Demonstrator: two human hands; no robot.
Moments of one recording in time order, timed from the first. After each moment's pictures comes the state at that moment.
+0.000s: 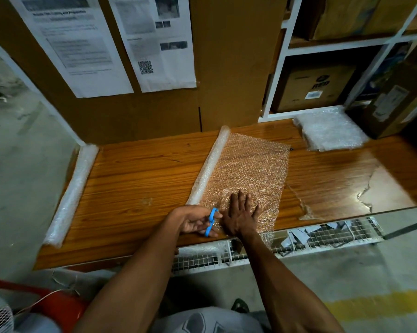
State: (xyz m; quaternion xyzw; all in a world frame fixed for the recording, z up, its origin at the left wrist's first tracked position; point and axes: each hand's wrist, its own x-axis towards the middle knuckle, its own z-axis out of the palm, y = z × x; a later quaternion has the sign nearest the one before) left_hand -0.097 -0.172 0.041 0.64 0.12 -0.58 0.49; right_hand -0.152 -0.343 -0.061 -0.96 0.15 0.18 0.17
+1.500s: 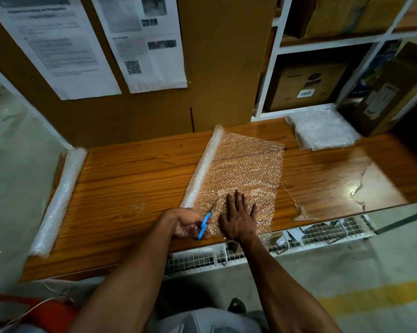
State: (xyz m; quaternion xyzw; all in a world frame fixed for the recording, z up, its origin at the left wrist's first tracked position) left_hand -0.070 -0.166 0.004 0.63 0.12 -0.64 0.42; right_hand -0.154 -0.358 -0.068 -0.97 0.13 0.11 0.16
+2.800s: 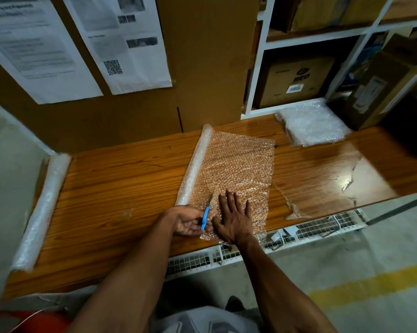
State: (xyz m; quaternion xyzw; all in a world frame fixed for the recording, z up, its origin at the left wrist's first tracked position) left_hand -0.066 -0.206 0.011 0.65 0.14 -0.60 0.46; right_hand -0.156 -0.376 -0.078 -0.99 0.09 0.10 0.11
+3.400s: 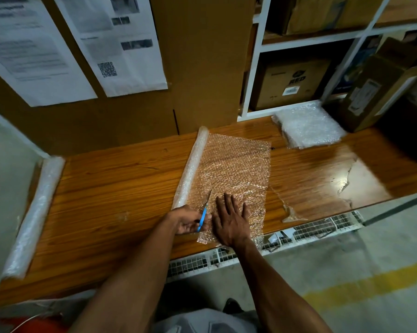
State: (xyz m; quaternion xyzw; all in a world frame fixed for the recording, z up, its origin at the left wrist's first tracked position) left_hand -0.063 -0.219 0.001 0.69 0.12 -0.53 0.48; right_hand -0.155 -0.376 -0.073 -0.98 0.10 0.08 0.14
